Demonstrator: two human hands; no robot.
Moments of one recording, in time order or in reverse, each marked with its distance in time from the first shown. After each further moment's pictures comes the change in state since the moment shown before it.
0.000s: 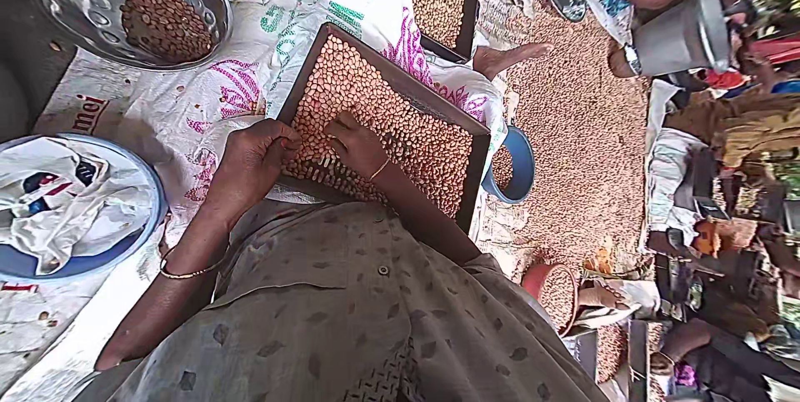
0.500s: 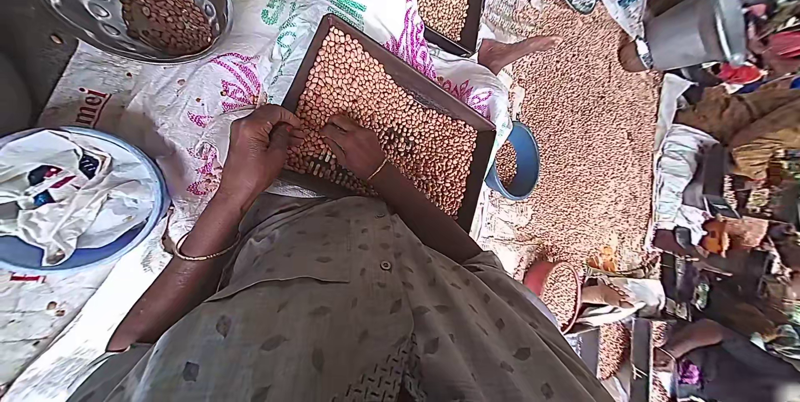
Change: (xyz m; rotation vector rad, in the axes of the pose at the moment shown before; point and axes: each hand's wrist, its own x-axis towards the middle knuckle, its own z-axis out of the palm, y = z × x) left_hand 0.013 -0.012 0.015 -0.021 0.126 0.038; right_hand -0.008 0.000 0.017 -0.075 0.183 -0.209
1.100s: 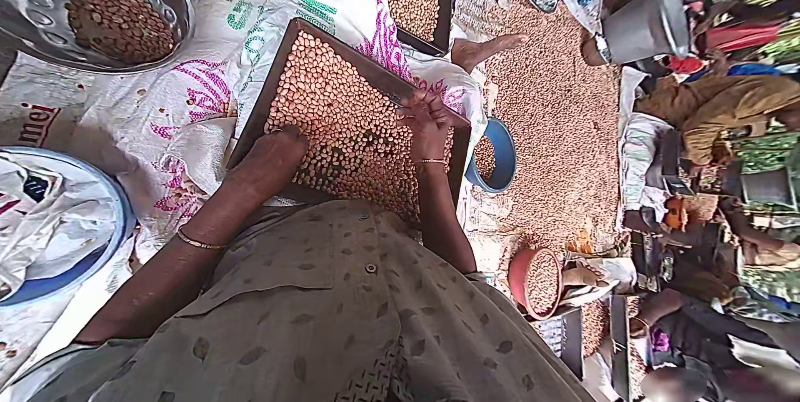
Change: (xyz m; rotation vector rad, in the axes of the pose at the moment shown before) left_hand 0.026 0.006 0.045 0.712 -0.548 0.199; right_hand -0.048 0.070 -0.094 0.951 0.780 0.666
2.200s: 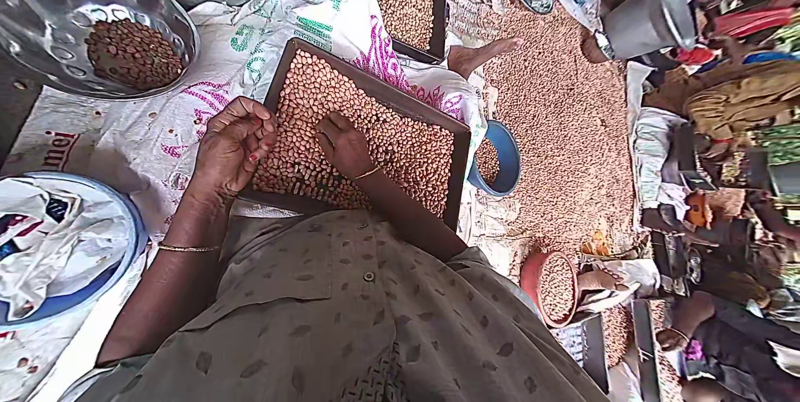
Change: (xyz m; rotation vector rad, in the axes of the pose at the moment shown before) left_hand -0.014 -0.034 -0.021 -1.678 0.476 -0.075; right_hand -0.029 0.064 0.095 -0.937 -0.486 -0.591
